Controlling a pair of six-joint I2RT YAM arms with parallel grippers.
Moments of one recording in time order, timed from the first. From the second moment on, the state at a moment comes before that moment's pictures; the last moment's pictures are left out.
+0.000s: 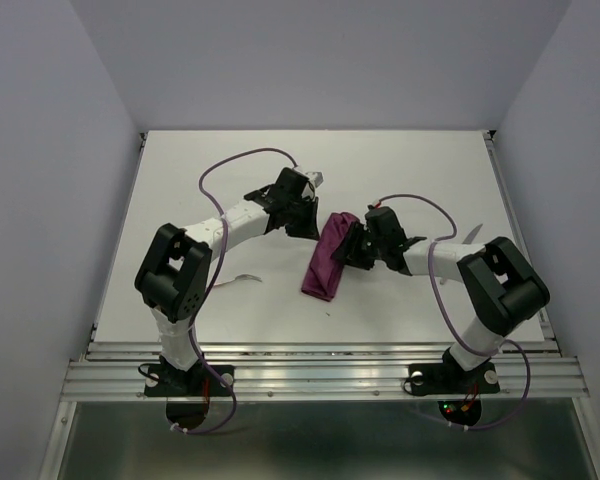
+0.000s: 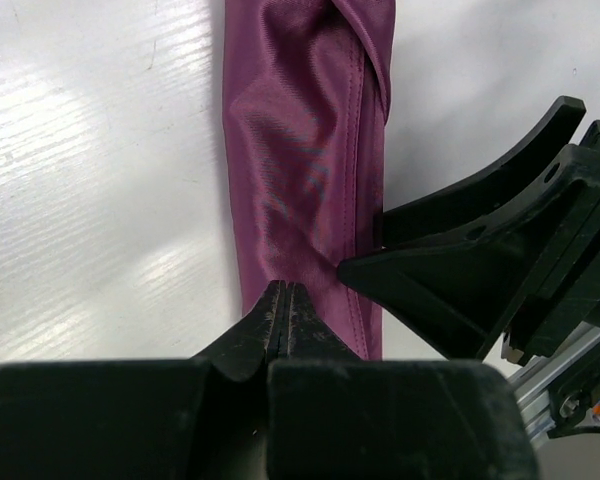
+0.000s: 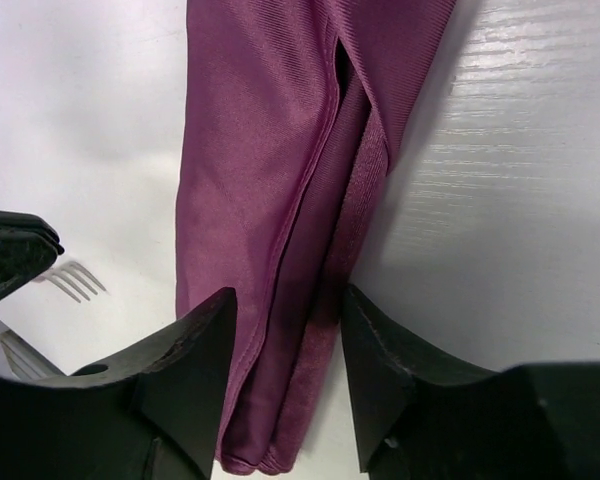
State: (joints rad) left arm -0.62 1.81 1.30 -0.38 0.23 -0.42; right arm 0.52 1.66 0.77 0.10 -0.17 0.84
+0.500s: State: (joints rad) left arm -0.65 1.81 1.28 -0.35 0.26 -0.43; right arm 0.53 1.70 0.73 0.18 -0.22 0.92
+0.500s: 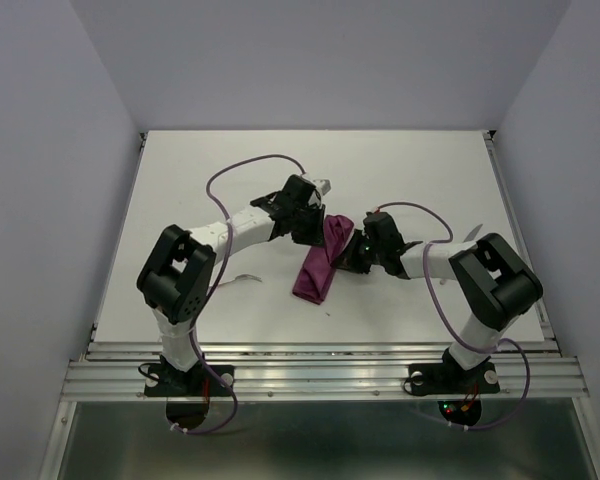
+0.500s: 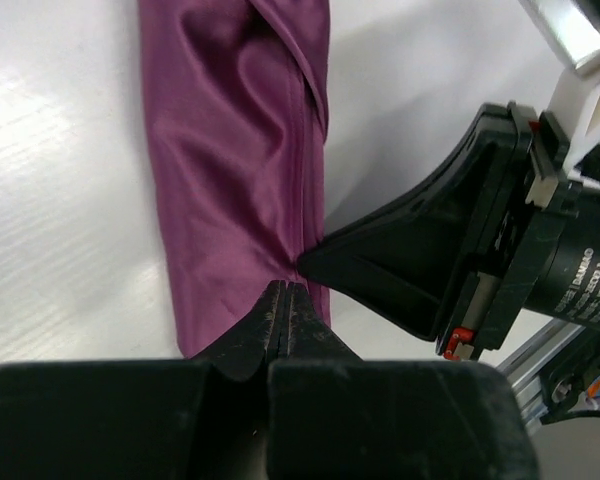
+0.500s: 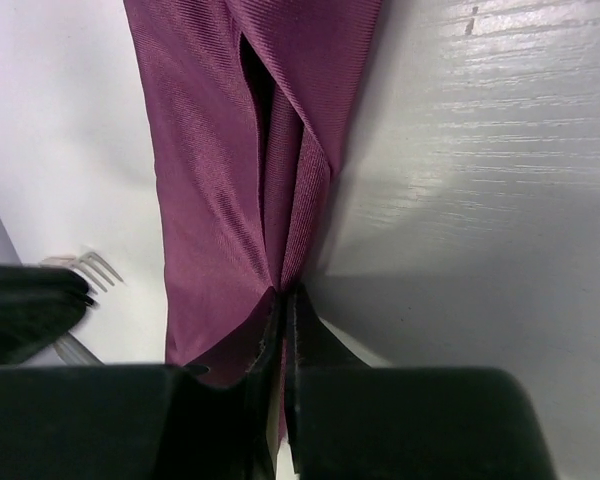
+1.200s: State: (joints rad) left arm -0.77 1.67 1.00 -0.26 0.12 -0.51; right arm 0.54 1.71 0.74 0.19 -0.18 0.97
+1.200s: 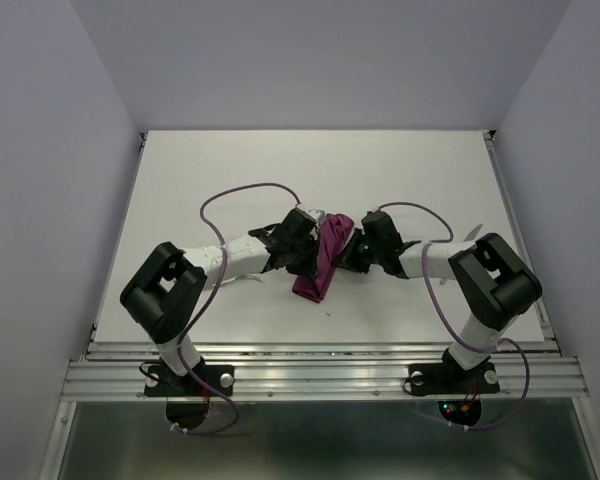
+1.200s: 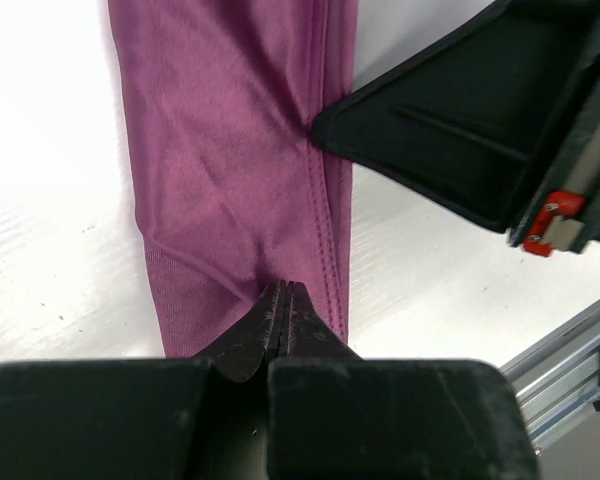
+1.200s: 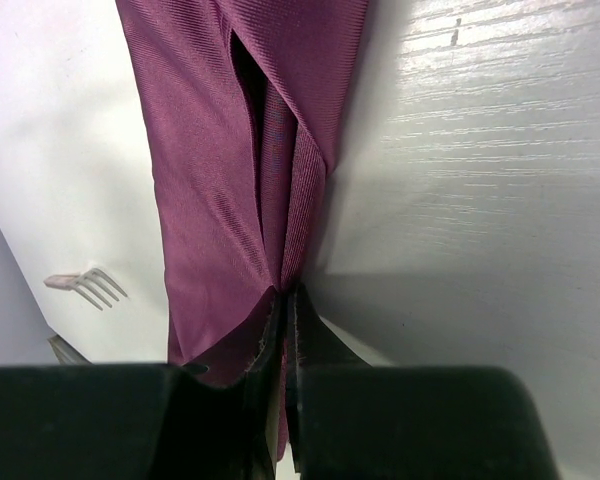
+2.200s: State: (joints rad) left arm -0.87 1.78 1.24 -0.39 0.02 -0.45; right arm 0.50 1.64 0.74 0.12 -0.12 0.98
